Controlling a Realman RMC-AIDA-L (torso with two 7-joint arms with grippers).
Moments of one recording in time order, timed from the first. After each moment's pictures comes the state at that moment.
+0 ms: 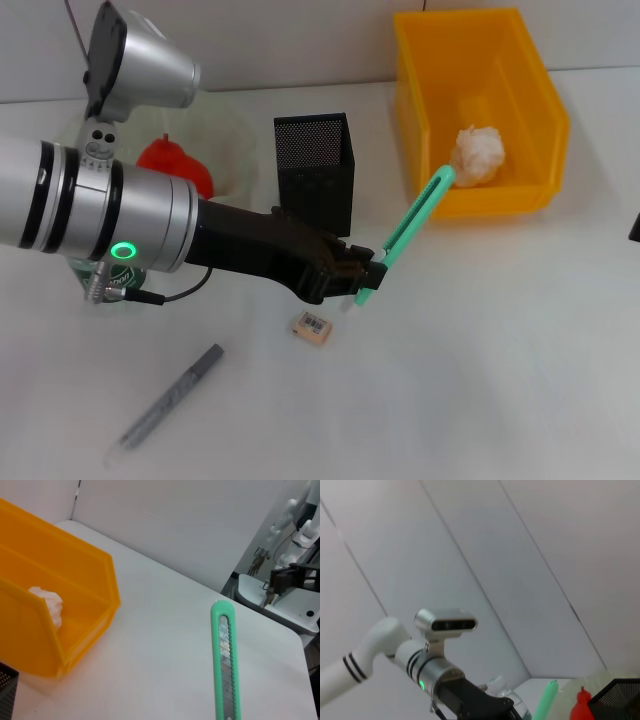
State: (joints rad) left arm -0.56 -2.07 1.46 1.20 1.87 1.40 -2.21; right arm 0.29 1.89 -0.32 -0.55 -1.93 -2.10 1.44
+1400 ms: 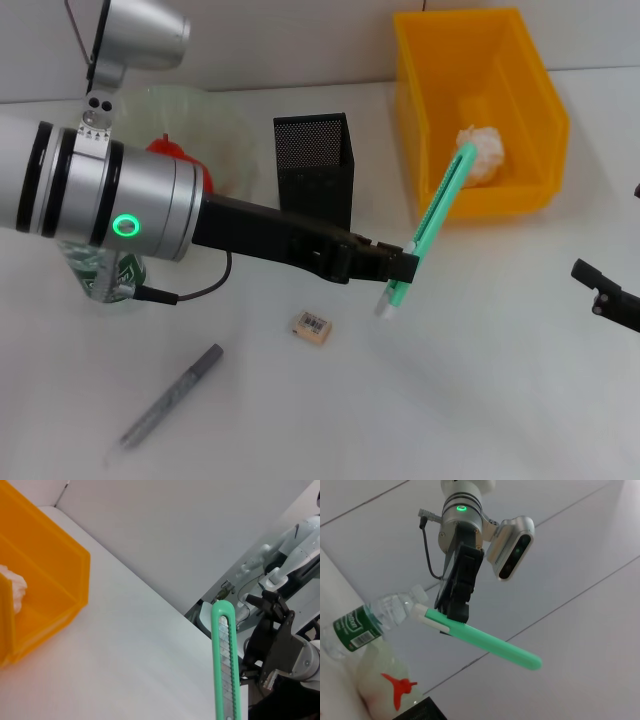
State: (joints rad) left arm -0.62 -2.07 1.40 1.13 1.78 1.50 -2.40; right arm 0.19 2.09 -0.25 -0.53 -1.81 -1.96 -0.23
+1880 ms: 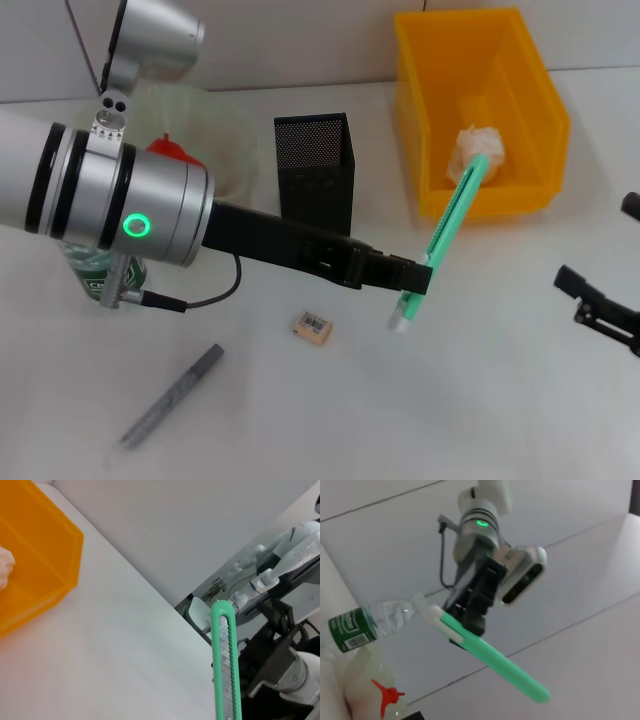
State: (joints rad) left arm -0.63 -2.08 1.41 1.12 1.77 1.52 -2.50; right arm 0.20 2.08 -0.25 -0.42 -1.83 -1.98 -0.46
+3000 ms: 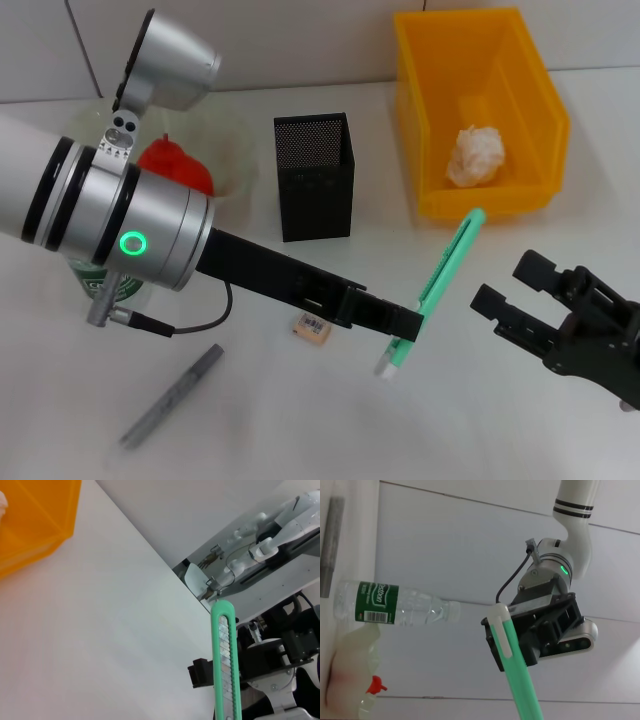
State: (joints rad) left arm -0.67 -2.07 1.41 1.08 1.82 1.60 -2.54; right arm 0.25 2.05 -0.36 -0.08 -1.85 -1.92 -1.26
